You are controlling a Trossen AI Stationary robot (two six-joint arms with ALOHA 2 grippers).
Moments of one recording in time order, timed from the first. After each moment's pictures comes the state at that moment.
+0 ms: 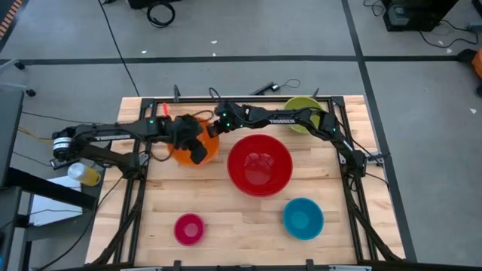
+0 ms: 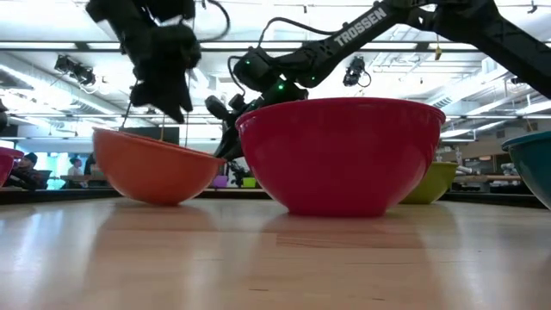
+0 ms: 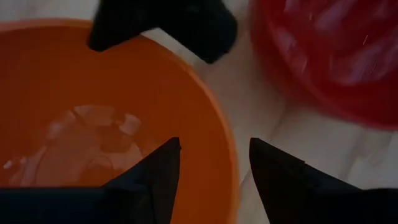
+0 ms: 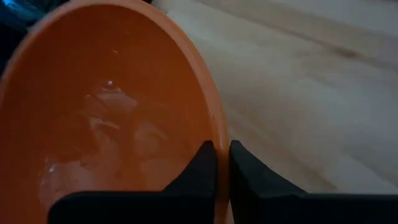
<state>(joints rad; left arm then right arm) 0.24 1.15 0.89 -0.68 -0.01 -0.46 -0.32 2.28 1.80 -0.23 -0.07 0.71</state>
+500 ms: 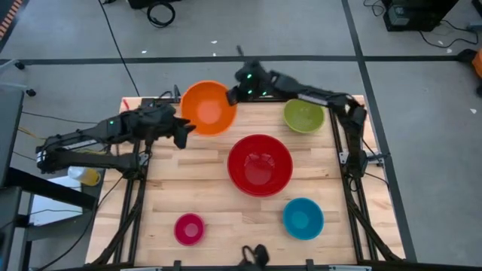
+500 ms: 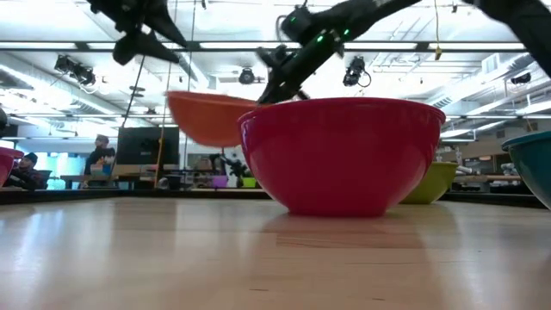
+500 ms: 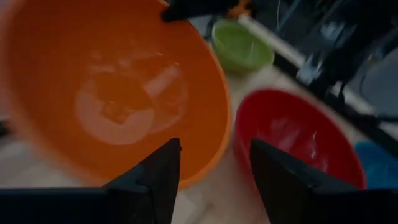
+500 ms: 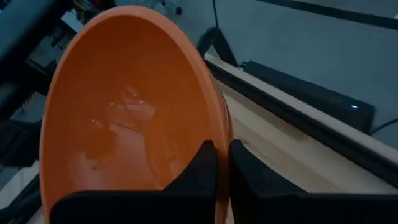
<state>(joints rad) 0.24 0.79 0.89 -0.58 -0.23 -0.51 -0.50 1.97 1.80 -0.44 -0.12 0.52</state>
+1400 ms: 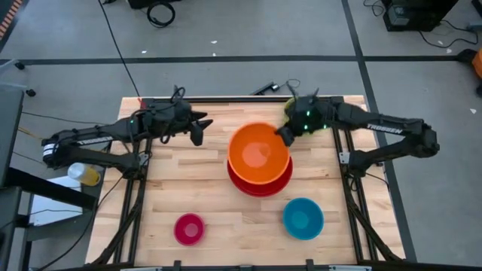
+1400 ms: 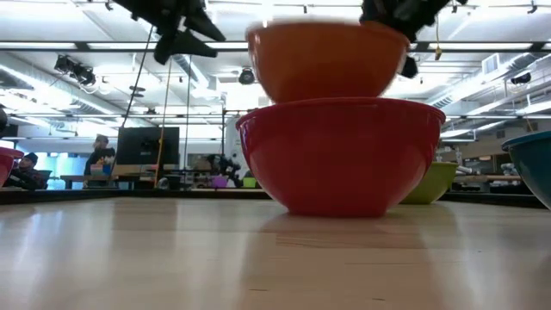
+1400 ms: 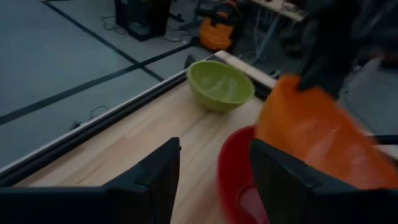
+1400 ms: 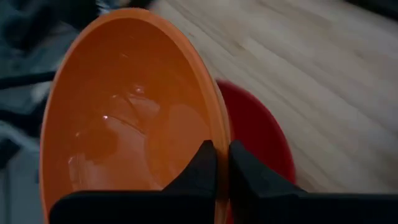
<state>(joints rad) 0.24 0.97 0.89 -0.24 -0.23 -0.38 -0.29 1.18 1.08 -0.63 -0.11 0.58</state>
